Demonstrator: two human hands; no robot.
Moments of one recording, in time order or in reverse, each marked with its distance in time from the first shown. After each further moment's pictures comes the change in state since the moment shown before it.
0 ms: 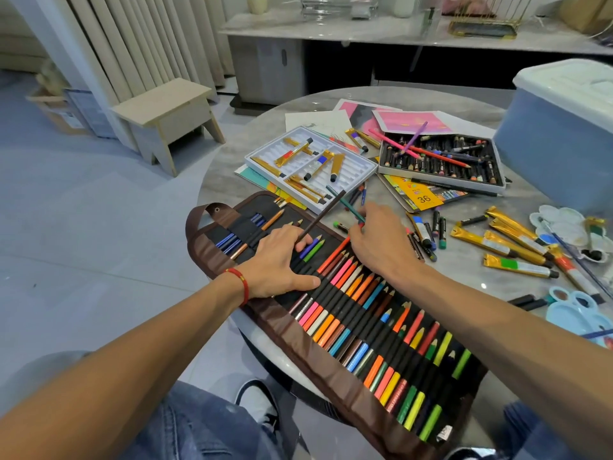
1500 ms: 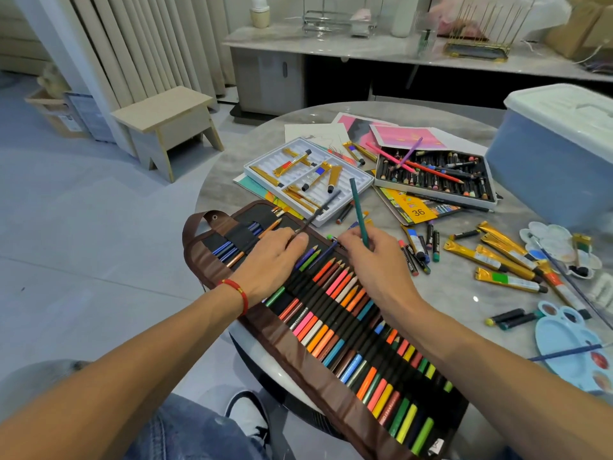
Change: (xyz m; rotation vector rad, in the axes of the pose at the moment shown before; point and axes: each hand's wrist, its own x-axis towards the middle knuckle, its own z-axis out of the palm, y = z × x) left_hand -0.009 0.029 -0.008 -0.159 0.245 -0.061; right_hand -0.046 -0.028 -0.021 0.705 -0.026 0.246
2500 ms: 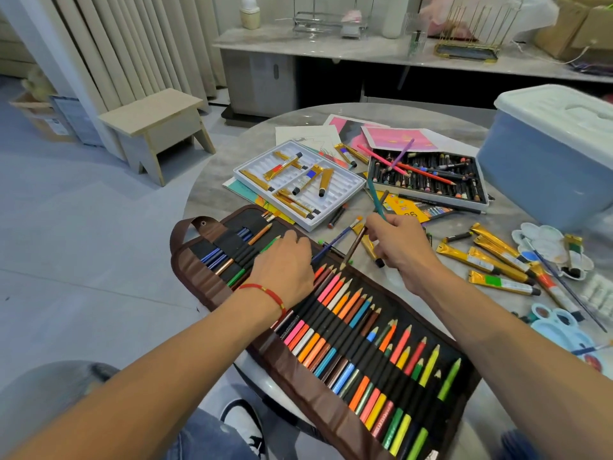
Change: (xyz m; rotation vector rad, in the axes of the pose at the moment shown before) left_hand 0.022 0.020 0.032 0.588 0.018 -0.004; right_hand 0.051 -0.002 -0.043 0.013 0.048 0.165
